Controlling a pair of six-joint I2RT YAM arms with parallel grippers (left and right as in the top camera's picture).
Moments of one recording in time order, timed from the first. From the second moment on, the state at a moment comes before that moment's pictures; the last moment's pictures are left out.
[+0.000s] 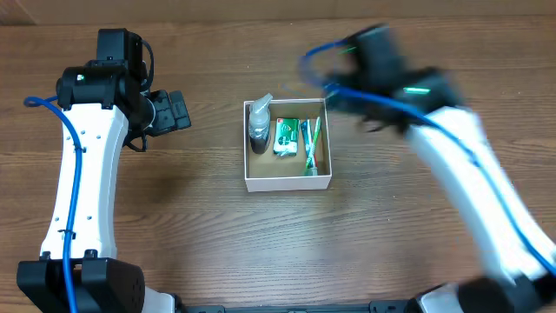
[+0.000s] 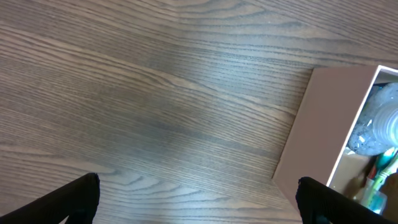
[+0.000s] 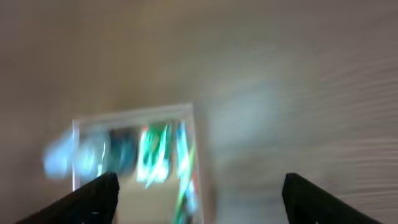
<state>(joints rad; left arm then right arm) 0.01 1.66 1.67 -1.31 -0.01 -0.31 0.33 1.58 1.76 -1.11 0.13 0.50</state>
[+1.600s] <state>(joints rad) 0.01 1.66 1.67 -1.32 -0.01 -0.29 -0.63 1.96 1.25 -0.78 -0.08 -0.36</state>
